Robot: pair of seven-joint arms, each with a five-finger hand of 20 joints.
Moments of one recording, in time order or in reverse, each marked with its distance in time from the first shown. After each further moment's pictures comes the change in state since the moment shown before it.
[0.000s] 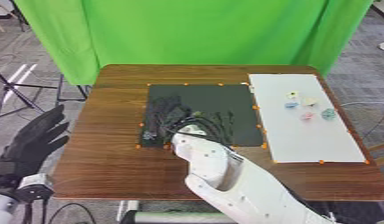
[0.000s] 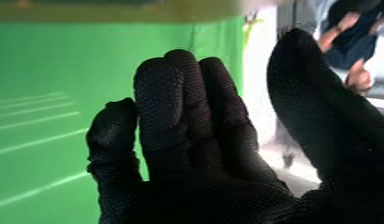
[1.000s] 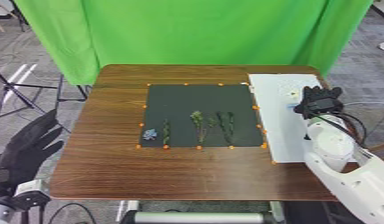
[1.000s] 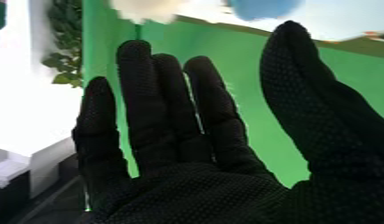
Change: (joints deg) left arm 2.3 -2.7 -0.7 -0.8 0.3 0.5 1.9; right arm -13.4 32.0 28.1 4.9 4.6 4.6 13.2
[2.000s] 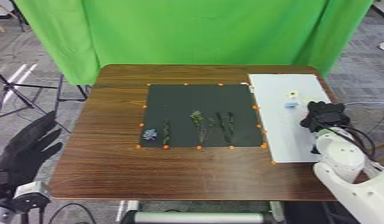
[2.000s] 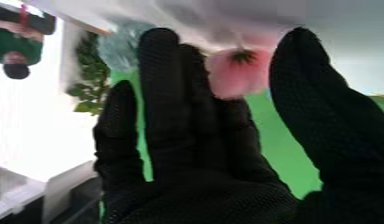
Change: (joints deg) left arm 0.4 -0.7 0.1 -0.3 0.0 0.4 0.2; right arm -6.0 1.8 2.9 1.5 3.7 3.2 -3.5
